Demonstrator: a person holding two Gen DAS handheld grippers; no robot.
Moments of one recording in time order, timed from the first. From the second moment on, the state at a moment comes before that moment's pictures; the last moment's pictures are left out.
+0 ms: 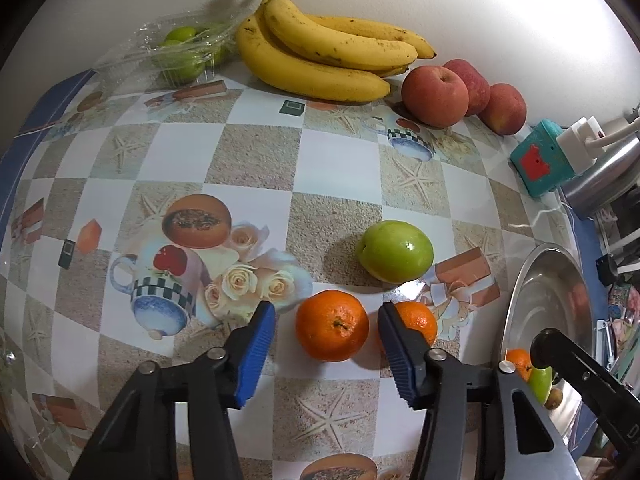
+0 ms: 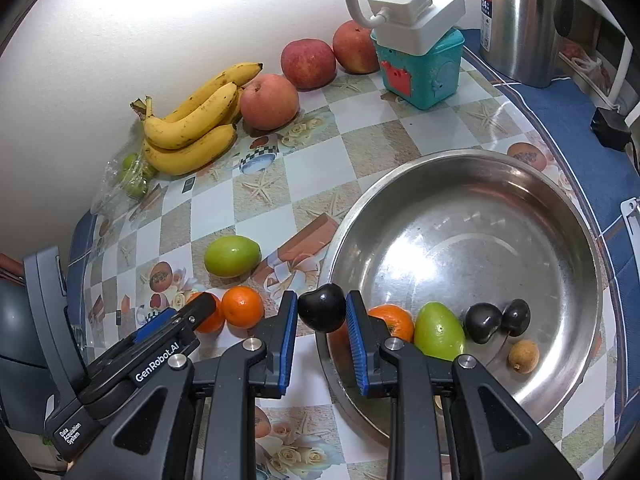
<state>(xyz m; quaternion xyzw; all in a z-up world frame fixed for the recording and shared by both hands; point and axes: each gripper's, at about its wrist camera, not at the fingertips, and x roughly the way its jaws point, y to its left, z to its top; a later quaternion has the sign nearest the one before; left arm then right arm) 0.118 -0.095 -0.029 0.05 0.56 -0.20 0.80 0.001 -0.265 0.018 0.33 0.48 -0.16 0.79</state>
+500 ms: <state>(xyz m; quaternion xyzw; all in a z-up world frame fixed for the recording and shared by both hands) 0.120 -0.095 -0.032 0.04 0.57 -0.19 0.80 0.000 -0.267 0.019 0.34 0.48 -0.16 0.79</state>
